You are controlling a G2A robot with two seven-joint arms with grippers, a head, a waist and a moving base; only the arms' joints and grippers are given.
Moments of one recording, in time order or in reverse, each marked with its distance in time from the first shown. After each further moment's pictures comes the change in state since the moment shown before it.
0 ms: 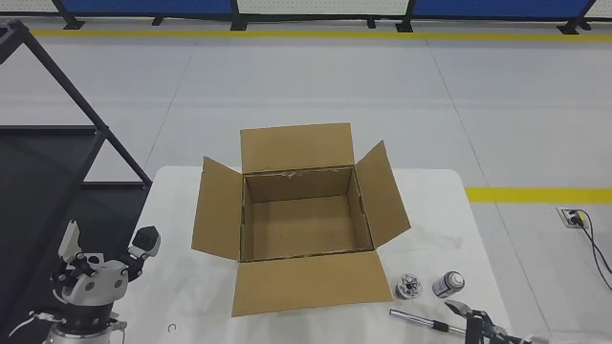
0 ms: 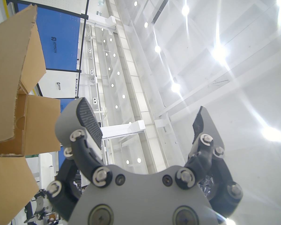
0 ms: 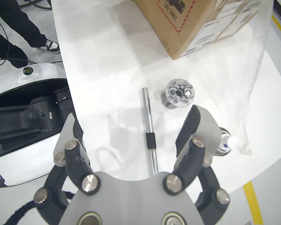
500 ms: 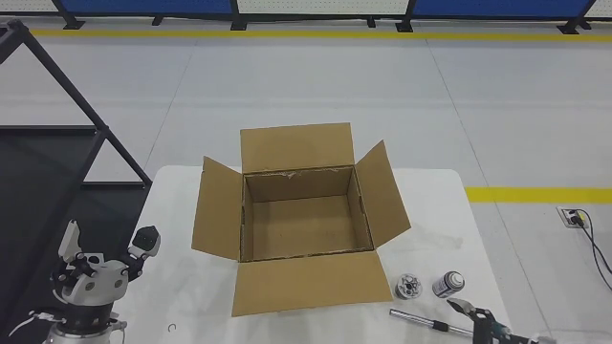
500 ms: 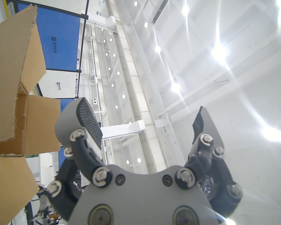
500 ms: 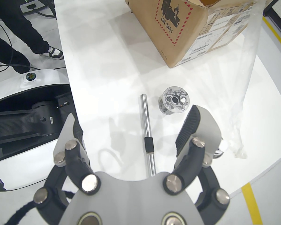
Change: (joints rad) left arm 0.000 0.000 0.000 0.000 0.000 0.000 0.000; right arm -0.047 0.002 0.067 -0.033 0.004 -0.019 -0.089
